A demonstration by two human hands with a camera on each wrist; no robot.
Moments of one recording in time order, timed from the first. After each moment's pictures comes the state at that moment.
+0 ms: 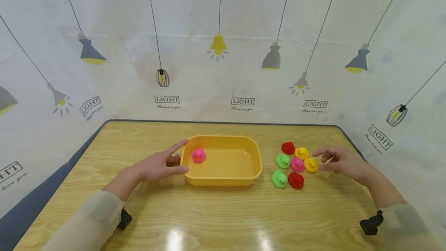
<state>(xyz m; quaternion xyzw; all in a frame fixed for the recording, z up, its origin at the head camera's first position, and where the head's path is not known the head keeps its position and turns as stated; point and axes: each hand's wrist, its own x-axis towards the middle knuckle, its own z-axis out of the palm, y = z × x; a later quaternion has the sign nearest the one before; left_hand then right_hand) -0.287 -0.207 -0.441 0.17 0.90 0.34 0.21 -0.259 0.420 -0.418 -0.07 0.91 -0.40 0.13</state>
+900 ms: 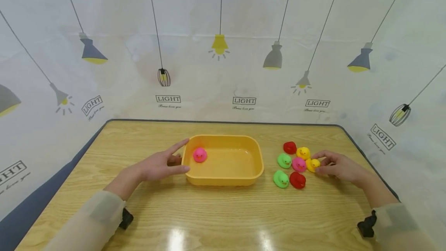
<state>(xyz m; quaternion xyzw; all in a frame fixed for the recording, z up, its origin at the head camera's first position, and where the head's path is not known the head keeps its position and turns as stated) -0.287 -0.209 -0.441 0.16 0.90 0.34 0.21 -0.267 0.420 -0.446 -0.04 0.92 -0.37 0.16</state>
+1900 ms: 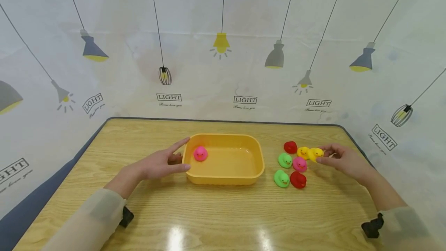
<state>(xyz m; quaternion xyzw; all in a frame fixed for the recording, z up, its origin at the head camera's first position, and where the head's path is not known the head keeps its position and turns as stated) -0.286 -0.210 -0.439 0.17 0.90 0.35 0.21 -0.259 0.406 -0.418 -0.03 0.94 -0.34 0.07</state>
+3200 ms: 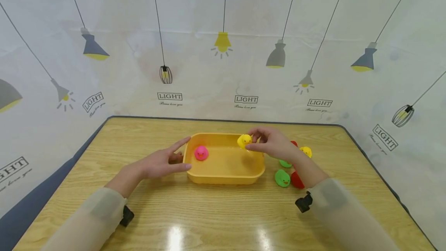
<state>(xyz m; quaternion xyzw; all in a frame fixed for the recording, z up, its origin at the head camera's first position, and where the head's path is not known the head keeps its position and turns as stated) -0.287 -0.211 -0.442 0.17 0.90 0.33 0.21 -0.302 0.205 -0.387 -0.19 0.88 -0.42 0.09</state>
